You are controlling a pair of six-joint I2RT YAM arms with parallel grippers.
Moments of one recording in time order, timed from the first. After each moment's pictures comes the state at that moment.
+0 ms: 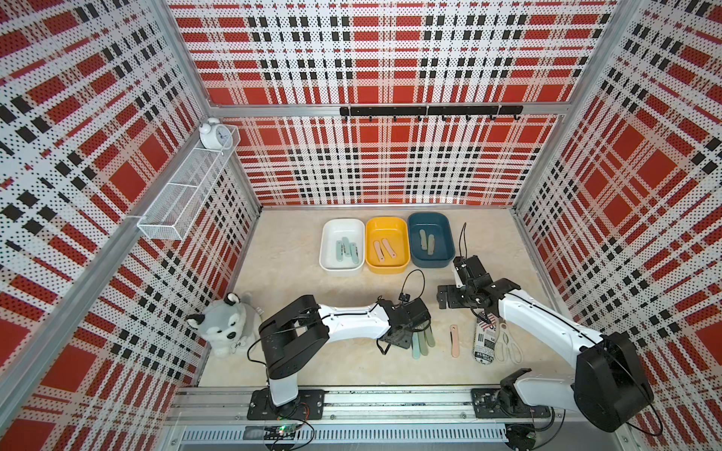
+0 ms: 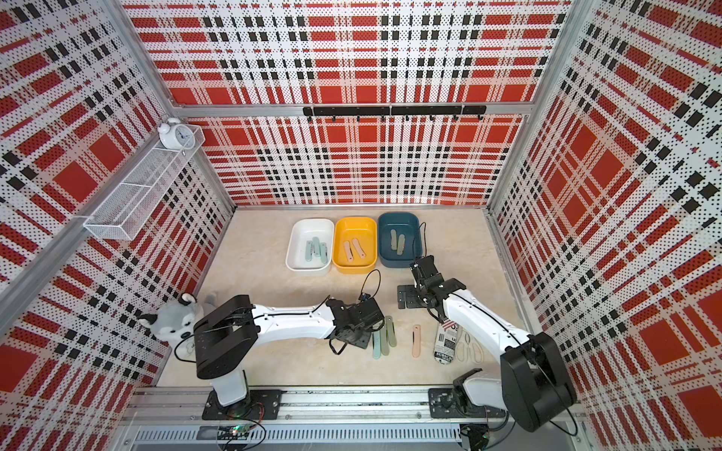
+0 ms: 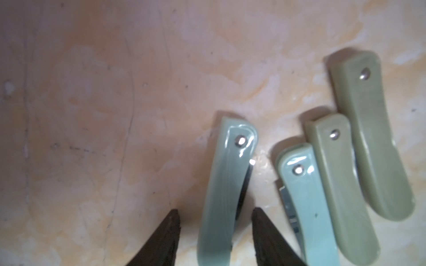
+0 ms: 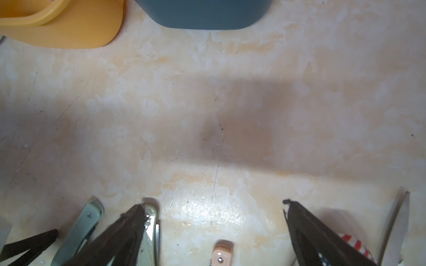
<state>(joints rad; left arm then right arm) -1.11 1.83 1.12 -0.61 -0.17 -0.77 0.43 1.29 0.79 -0.55 0.06 0.34</state>
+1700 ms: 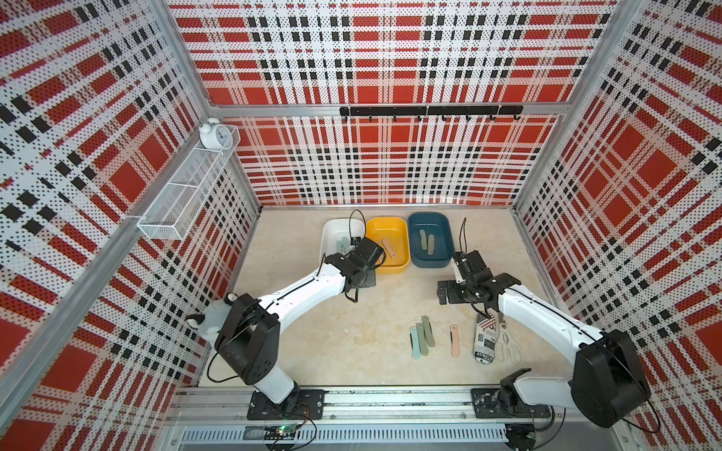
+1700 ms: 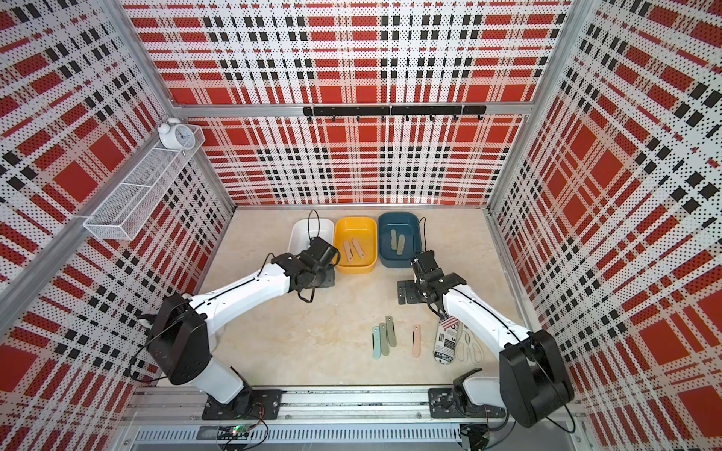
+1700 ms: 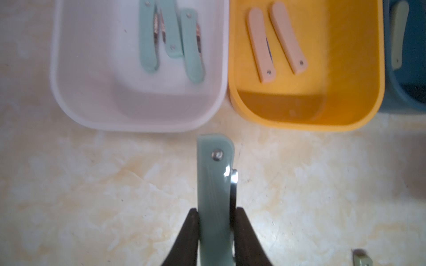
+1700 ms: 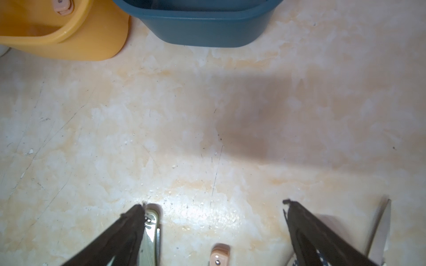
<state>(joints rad) -0.62 1.61 1.25 -0.70 -0.30 -0.63 0.42 1.32 0.86 -0.58 0.06 0.31</state>
